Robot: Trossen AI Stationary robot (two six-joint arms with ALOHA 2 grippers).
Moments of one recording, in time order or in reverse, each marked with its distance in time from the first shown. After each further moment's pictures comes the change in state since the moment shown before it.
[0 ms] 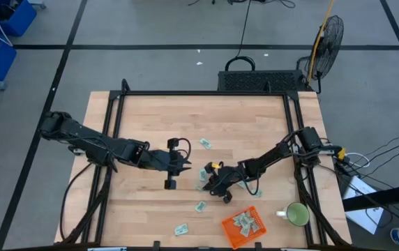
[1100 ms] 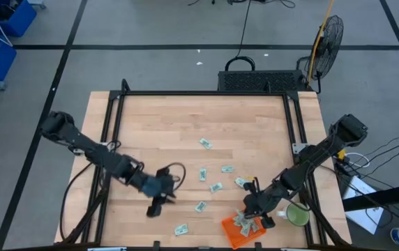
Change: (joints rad) left arm -0.253 0.034 0.000 -0.102 0.249 -0.533; right arm 0.421 -0.508 -0.119 -0.600 0.019 0.962
